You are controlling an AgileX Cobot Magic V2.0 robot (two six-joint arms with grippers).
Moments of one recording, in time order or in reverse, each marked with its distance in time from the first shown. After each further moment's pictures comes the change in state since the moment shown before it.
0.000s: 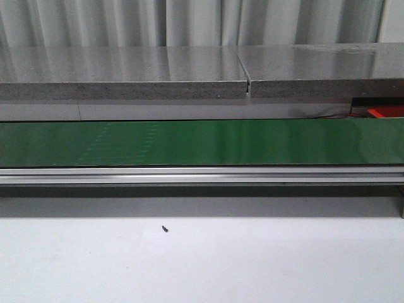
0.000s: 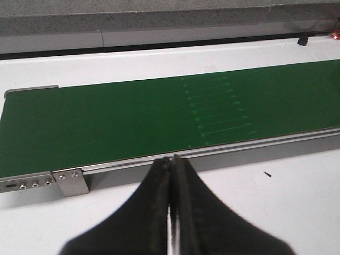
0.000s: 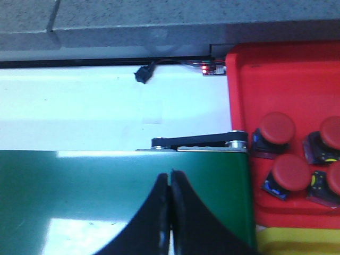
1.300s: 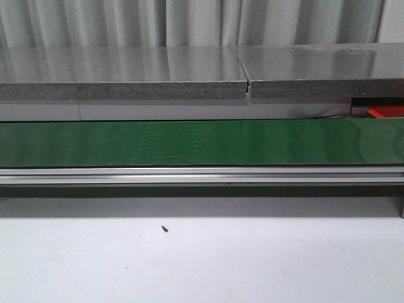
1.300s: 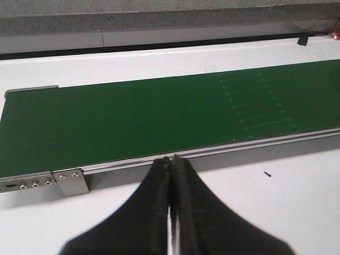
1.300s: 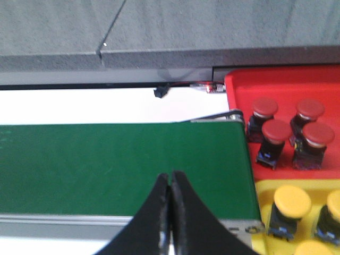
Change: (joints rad) left arm 0.000 0.000 0.000 0.000 0.000 0.000; right arm 0.054 -0.696 0.609 0.031 -0.234 -0.010
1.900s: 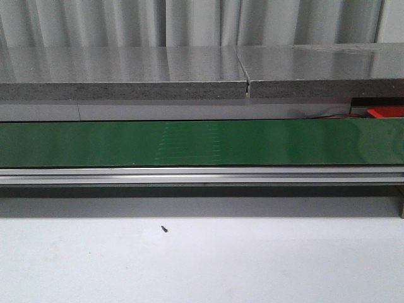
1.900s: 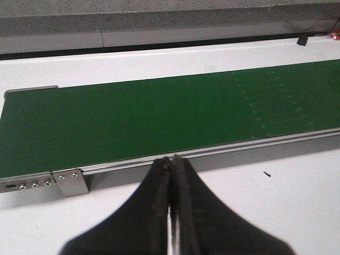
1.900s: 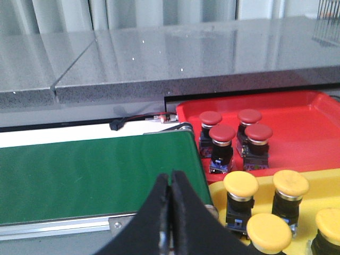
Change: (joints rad) left arm 0.000 0.000 0.000 0.000 0.000 0.000; right arm 0.000 -0.378 0.466 -0.422 -0.403 0.424
